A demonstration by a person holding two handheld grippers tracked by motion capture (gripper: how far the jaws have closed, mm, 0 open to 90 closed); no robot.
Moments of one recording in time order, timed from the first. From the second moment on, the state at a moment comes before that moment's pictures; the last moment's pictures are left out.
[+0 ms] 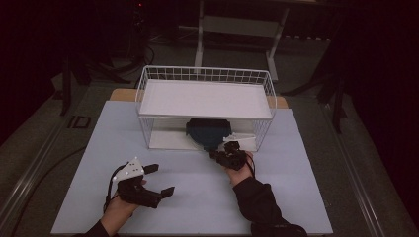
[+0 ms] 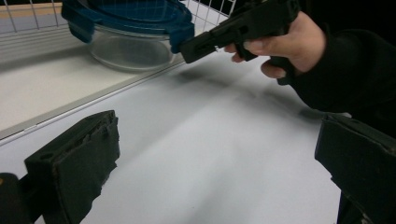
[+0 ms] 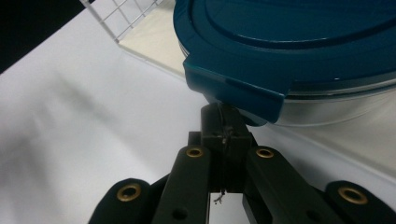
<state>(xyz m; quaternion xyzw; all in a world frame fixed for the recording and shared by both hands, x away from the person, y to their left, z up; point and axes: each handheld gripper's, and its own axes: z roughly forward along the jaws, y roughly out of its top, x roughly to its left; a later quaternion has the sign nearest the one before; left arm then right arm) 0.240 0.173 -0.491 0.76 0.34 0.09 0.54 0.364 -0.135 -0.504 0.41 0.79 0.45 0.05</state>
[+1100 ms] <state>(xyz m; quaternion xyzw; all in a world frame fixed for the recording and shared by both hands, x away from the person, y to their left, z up) 0.235 0.170 -0.488 0.77 0.32 0.10 0.55 0.351 -0.131 -0.491 0.38 0.79 0.47 0.08</state>
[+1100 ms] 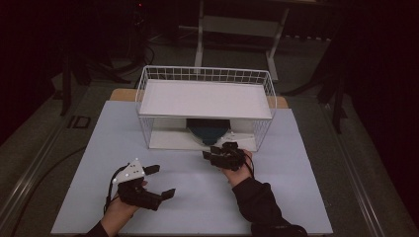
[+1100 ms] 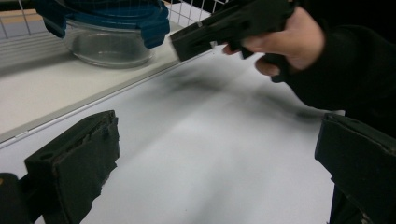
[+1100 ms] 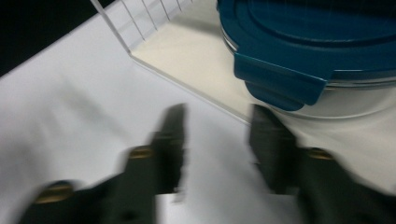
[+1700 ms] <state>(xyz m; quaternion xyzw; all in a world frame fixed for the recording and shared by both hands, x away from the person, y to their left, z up) 0.233 0.171 -0.487 0.76 0.32 0.10 0.55 0.296 -0.180 -0.486 0.36 0.78 0.51 0.08</state>
